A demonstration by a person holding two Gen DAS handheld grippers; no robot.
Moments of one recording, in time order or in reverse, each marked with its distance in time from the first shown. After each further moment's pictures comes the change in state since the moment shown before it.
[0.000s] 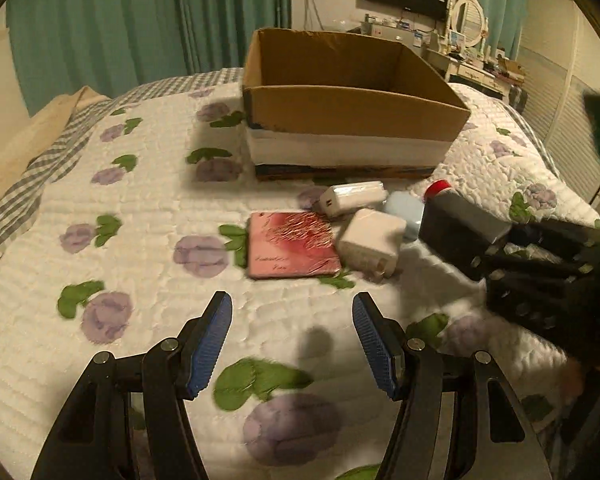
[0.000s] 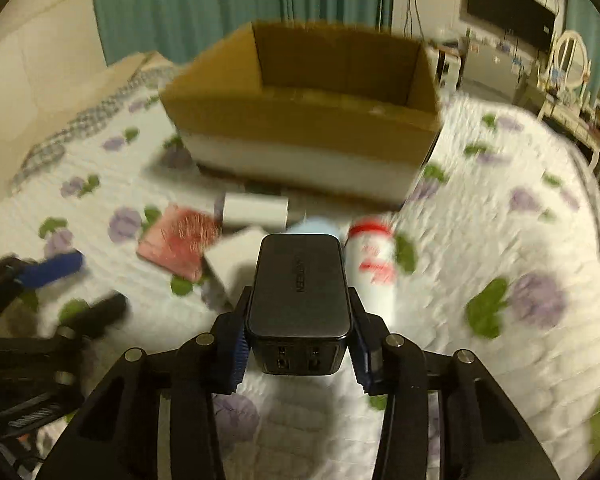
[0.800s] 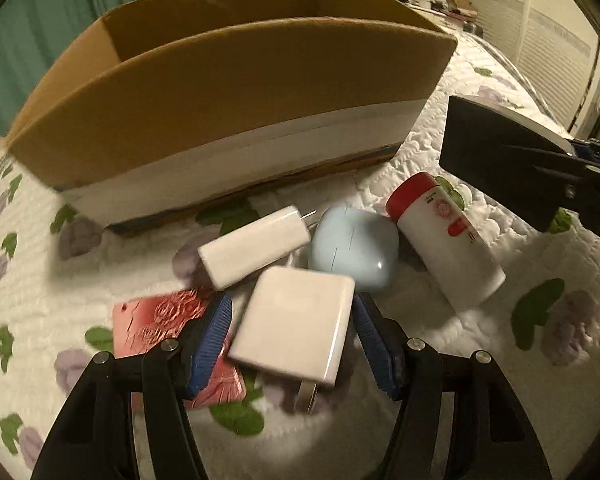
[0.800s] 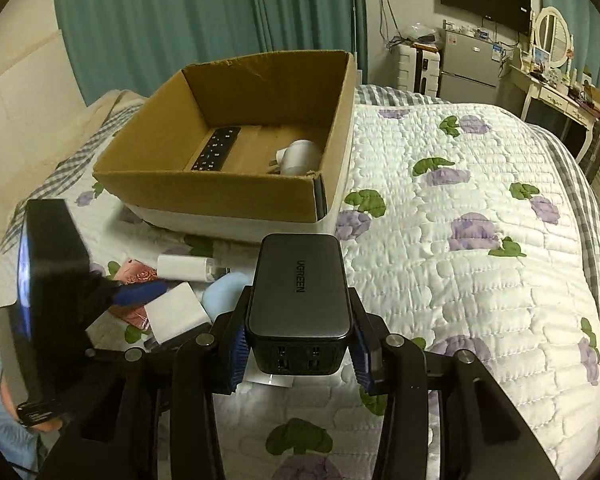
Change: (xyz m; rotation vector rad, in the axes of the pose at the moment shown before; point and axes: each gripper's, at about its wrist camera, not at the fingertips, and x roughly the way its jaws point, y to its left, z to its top) left arm 0.099 -0.071 0.051 0.227 0.125 -0.078; right arm 0.006 -0.074 0.028 0.096 -0.013 0.024
